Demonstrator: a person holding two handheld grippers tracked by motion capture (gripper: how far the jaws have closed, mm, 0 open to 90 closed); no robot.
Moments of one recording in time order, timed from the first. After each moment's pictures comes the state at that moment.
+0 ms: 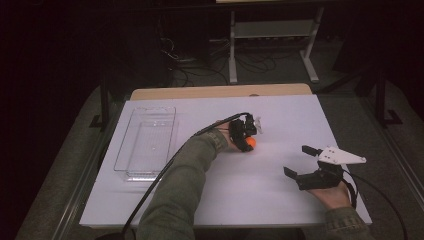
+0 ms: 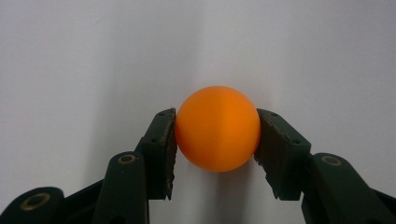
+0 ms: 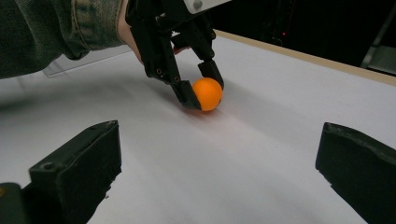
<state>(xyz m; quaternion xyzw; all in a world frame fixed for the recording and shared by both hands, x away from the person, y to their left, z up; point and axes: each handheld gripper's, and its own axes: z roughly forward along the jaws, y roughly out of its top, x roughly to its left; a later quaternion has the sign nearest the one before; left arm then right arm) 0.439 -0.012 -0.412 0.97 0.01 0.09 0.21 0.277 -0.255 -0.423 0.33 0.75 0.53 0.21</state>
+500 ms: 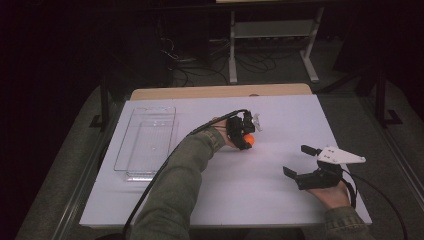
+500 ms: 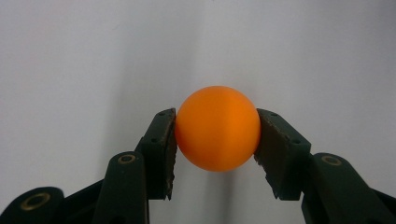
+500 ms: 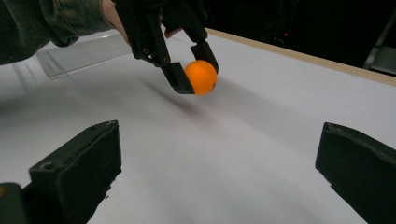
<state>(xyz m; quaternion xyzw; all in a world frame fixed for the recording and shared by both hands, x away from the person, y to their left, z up) 0.427 -0.002 -0.386 0.97 0.02 0.10 0.21 0.278 -0.254 -0.423 0.33 0.75 0.53 0.21</state>
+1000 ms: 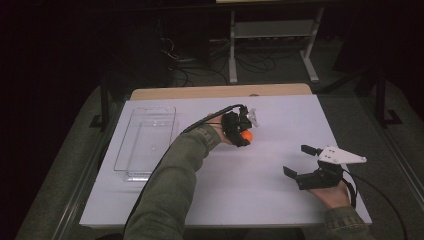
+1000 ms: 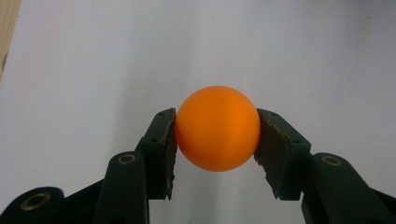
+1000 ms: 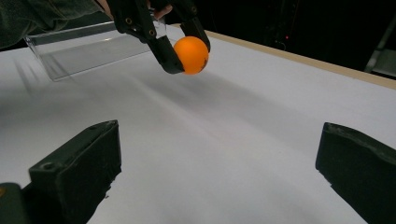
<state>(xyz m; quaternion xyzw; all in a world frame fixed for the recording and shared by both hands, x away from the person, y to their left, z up) 0.419 0.010 -0.362 0.97 0.02 0.10 0.23 0.277 -0.254 -0.421 0.33 0.75 0.54 0.21</state>
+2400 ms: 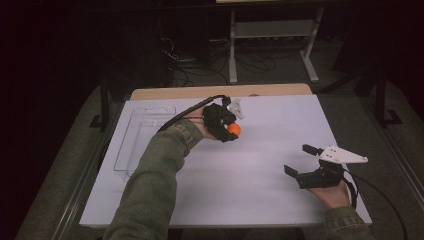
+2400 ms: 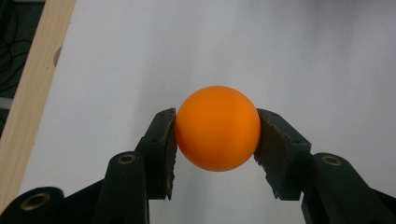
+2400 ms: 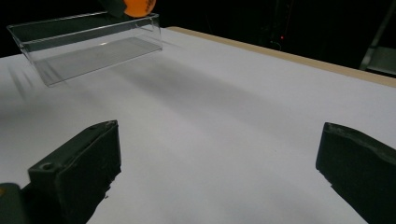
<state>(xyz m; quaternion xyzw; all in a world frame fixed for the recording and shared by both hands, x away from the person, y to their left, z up) 0.393 0.059 -0.302 0.96 0.03 0.13 0.25 0.278 -0.257 -0.423 0.34 0.74 0.54 0.21</state>
